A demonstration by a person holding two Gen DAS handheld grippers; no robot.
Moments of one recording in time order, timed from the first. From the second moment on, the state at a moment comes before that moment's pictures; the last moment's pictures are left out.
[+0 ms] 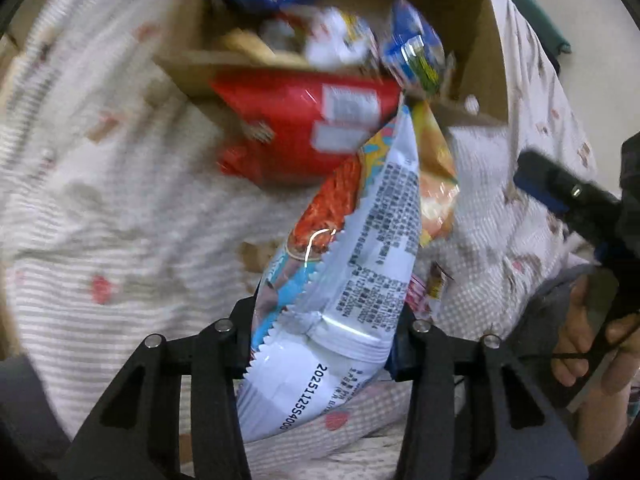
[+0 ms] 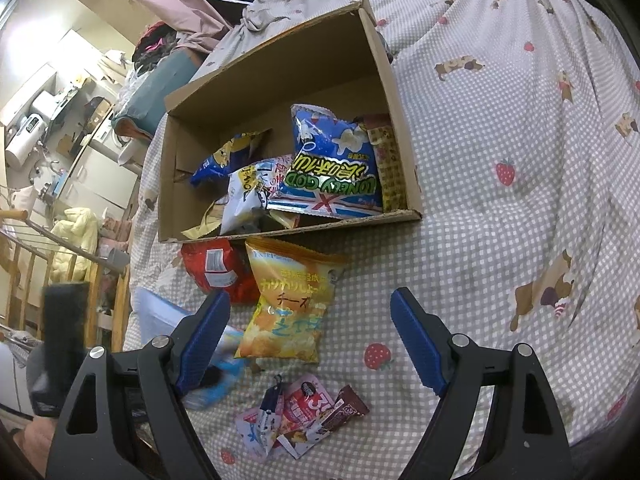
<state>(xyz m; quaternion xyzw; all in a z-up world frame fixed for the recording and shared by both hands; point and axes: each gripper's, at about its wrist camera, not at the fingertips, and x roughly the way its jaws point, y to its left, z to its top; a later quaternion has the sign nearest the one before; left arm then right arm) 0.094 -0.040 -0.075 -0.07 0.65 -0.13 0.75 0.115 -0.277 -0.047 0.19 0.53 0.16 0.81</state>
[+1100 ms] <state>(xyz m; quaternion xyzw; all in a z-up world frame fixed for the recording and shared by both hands) 0.101 -0.011 -0.081 -0.08 0.62 -0.03 0.78 0.153 -0.237 -0.116 0.17 0.62 0.15 0.75</state>
